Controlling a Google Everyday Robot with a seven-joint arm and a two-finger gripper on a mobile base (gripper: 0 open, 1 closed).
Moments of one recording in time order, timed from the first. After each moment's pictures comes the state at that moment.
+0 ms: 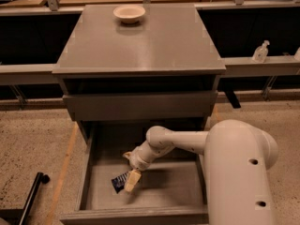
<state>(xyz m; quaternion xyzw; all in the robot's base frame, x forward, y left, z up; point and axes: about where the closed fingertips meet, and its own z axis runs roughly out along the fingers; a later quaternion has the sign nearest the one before) 0.551 0.107 0.385 -0.67 0.65 0.31 0.18</state>
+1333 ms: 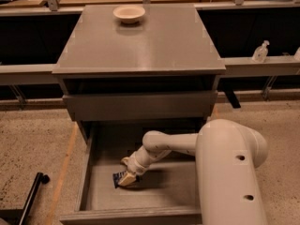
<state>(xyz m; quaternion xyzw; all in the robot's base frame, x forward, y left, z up) 0.535 0.116 0.353 -0.67 0.66 0.32 0.15</state>
